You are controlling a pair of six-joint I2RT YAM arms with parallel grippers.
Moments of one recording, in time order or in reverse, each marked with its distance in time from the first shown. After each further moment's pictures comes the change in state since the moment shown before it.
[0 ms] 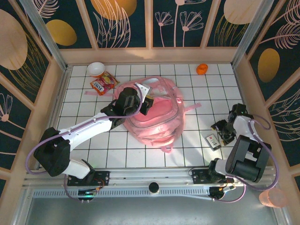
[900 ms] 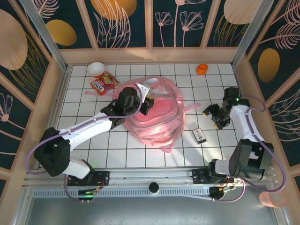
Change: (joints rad) left arm 0.000 0.001 0.000 0.011 0.043 -0.008; right arm 0.228 0.010 0.318 -0.133 -0.093 -0.015
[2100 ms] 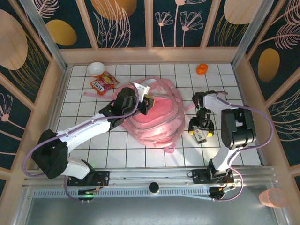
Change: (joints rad) left arm 0.000 -0.031 -0.013 0.008 0.017 -0.109; right arm 0.352 0.406 0.052 -0.208 0.239 -0.210
